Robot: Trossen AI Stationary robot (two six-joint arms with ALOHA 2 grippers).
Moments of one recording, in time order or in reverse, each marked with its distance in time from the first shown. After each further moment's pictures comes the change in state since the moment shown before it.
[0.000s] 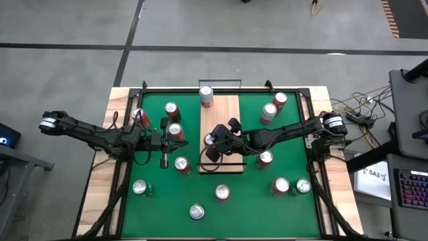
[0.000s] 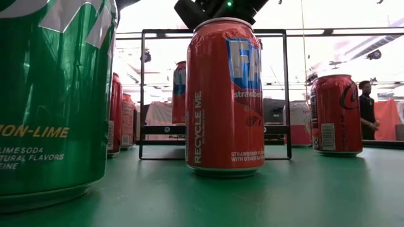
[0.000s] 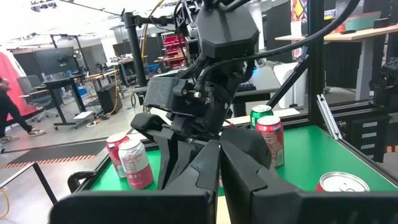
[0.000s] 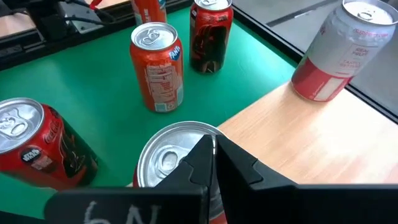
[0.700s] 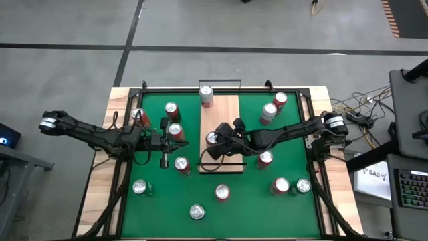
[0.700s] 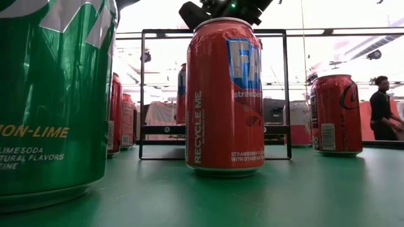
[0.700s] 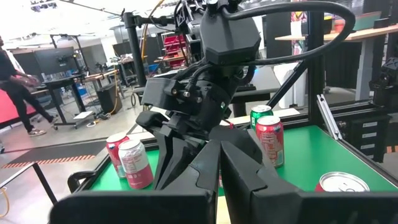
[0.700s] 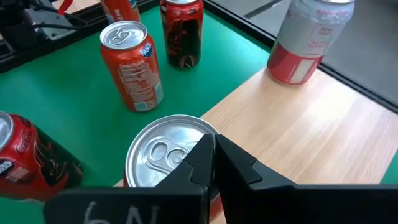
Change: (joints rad) left arm 0.000 0.000 0.000 0.000 0.000 0.000; right arm 0.009 -0.008 -0.002 -0.090 0.058 0.145
